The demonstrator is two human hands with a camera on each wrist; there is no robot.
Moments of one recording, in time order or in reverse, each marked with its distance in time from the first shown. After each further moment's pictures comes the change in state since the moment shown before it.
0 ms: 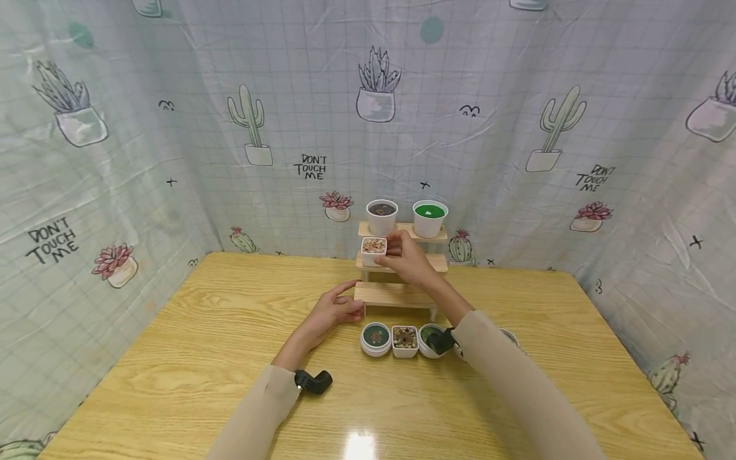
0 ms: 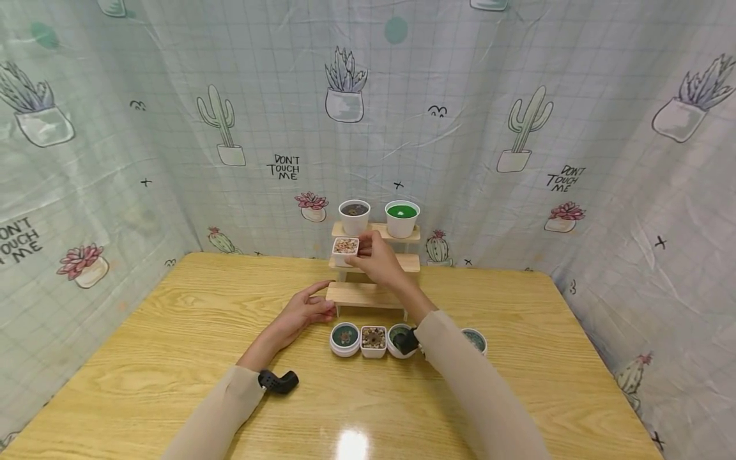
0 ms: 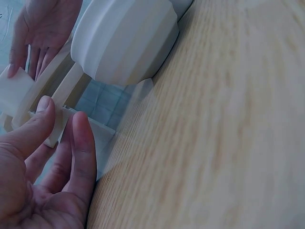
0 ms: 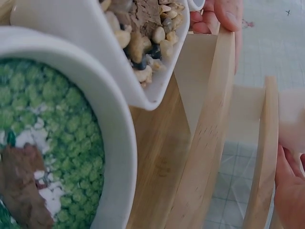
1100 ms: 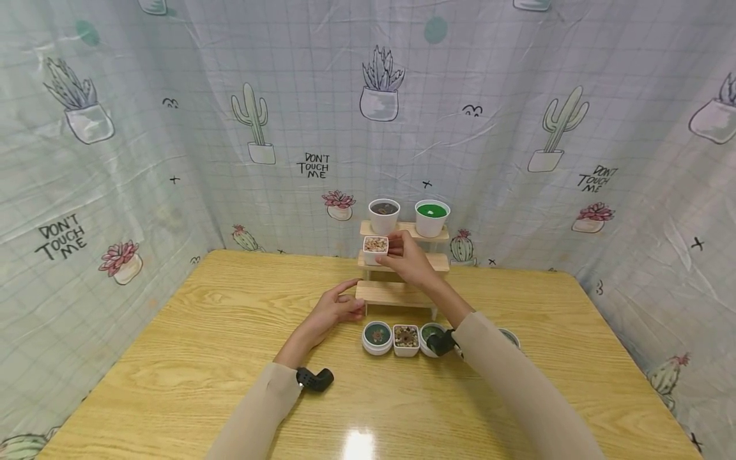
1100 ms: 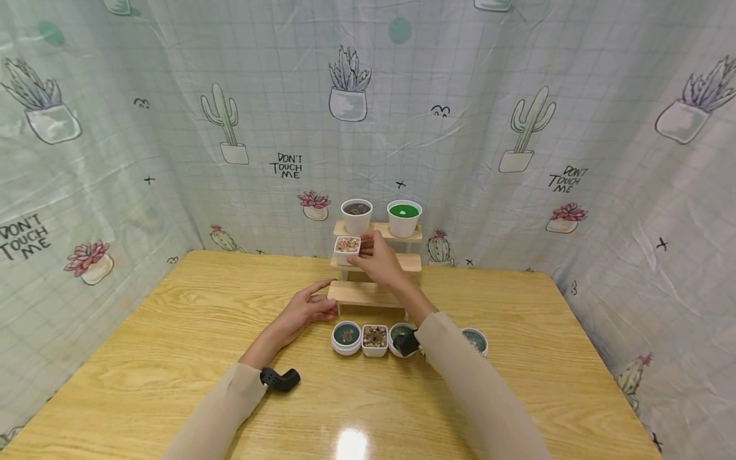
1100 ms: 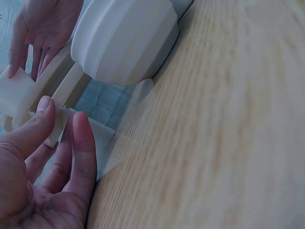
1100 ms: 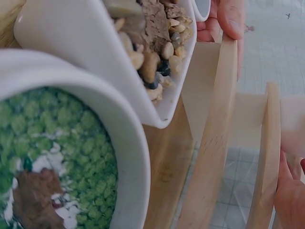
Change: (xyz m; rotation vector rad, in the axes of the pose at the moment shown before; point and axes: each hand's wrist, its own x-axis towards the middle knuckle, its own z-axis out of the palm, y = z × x) left_hand -0.002 0.001 0.000 -0.011 0.000 0.011; right_hand -0.002 -0.001 0.003 0.044 0.014 0.024
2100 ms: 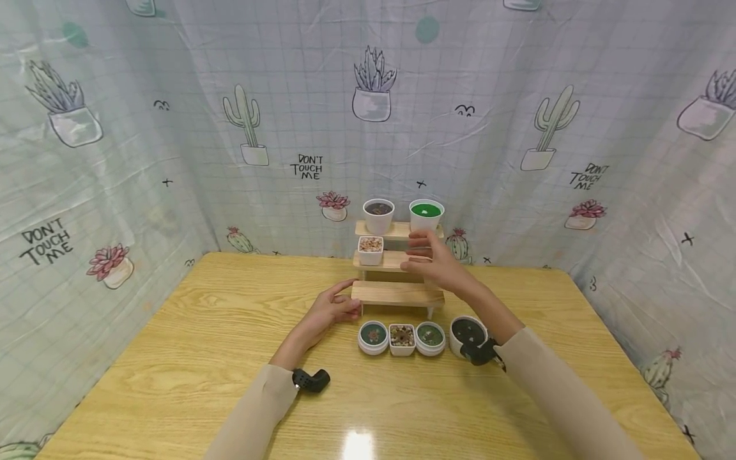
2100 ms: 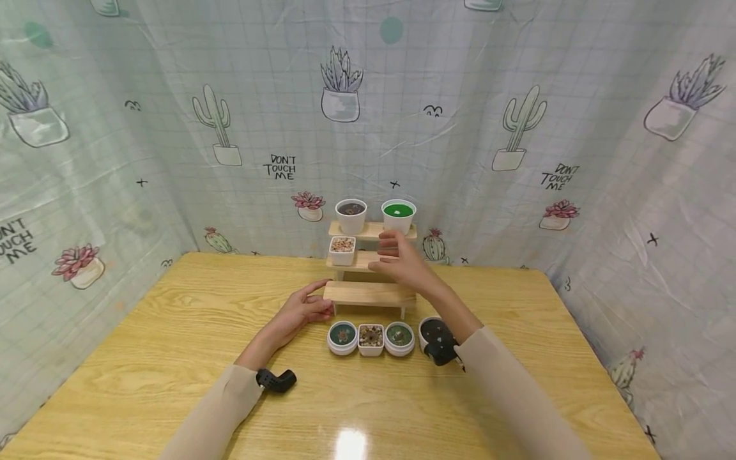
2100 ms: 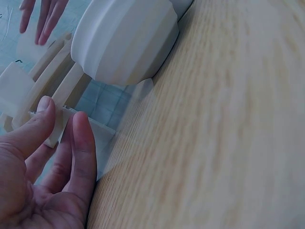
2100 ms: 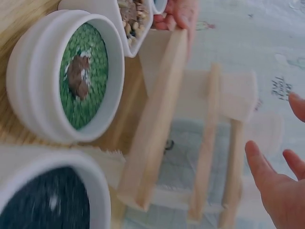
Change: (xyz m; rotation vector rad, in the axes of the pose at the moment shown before) left_hand 0.002 0.000 0.000 0.013 0.008 -0.011; right_hand -0.049 -0.020 -0.062 -0.010 -0.095 -0.029
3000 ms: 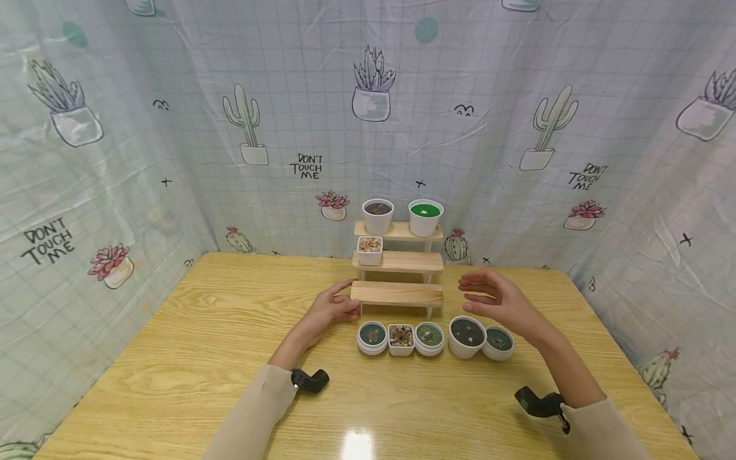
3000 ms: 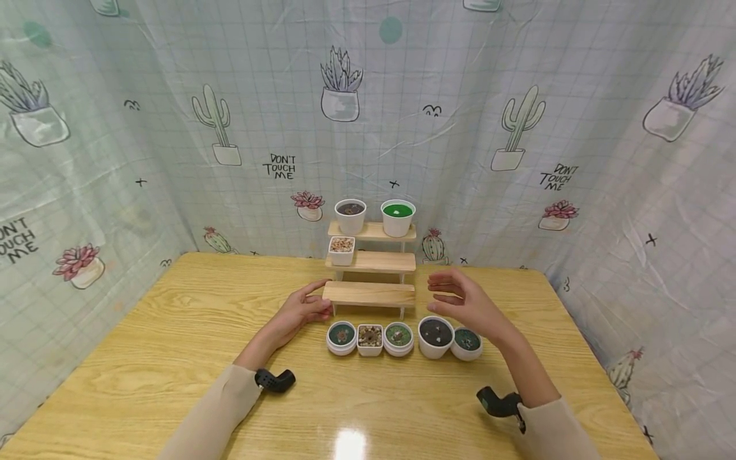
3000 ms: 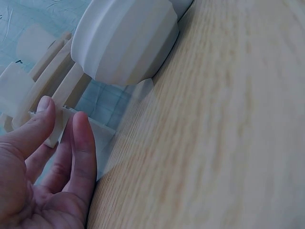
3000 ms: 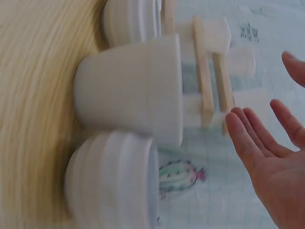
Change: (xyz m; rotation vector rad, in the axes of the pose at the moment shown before) left_hand -0.004 0.001 0.001 0.011 -0.007 -0.003; right_hand -0.108 0.041 -0.066 -0.023 -0.048 -0.044
